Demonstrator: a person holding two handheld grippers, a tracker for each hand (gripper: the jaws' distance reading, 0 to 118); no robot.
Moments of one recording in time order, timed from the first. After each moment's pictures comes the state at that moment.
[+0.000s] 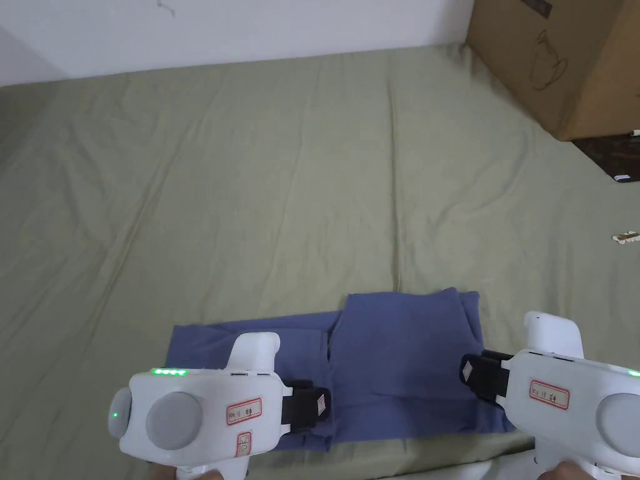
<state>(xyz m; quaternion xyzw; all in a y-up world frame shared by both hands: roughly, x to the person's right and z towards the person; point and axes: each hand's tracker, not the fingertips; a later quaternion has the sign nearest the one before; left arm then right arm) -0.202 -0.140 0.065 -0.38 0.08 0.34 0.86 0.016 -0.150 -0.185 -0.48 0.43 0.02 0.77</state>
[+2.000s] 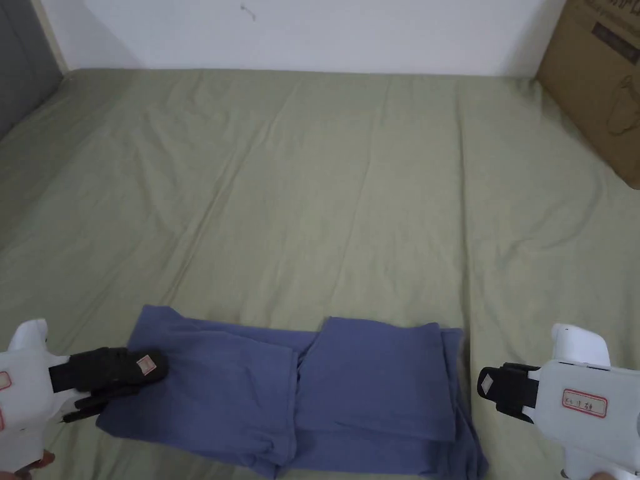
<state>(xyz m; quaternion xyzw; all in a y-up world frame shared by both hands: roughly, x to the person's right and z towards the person) -0.355 -0.115 0.285 -0.17 0.21 0.54 0.79 -0.045 -0.126 -0.152 -0.49 0.46 0.05 0.74</state>
